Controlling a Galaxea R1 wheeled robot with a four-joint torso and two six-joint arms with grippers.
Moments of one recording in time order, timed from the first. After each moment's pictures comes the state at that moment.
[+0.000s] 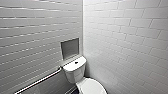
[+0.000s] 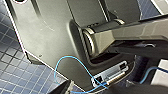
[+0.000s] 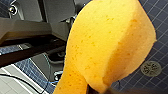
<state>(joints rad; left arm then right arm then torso) 1.41 3.03 -2.75 -0.52 0.20 0.71 -1.54 3.01 -2.67 0.12 -0.05 0.10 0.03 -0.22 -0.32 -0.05</state>
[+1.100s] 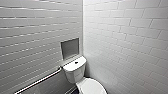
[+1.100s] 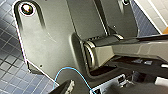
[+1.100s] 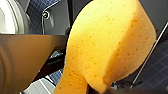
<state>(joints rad) 1.41 2.92 -2.56 -0.58 0.11 0.70 -1.51 2.87 -2.36 0.04 -0.02 0.07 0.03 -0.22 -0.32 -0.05</state>
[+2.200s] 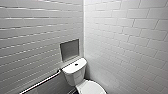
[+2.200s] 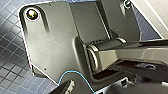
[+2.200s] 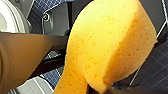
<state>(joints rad) 1.40 2.90 -2.55 -0.58 0.10 0.71 -1.52 2.85 -2.35 0.02 0.02 0.06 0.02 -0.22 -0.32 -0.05</state>
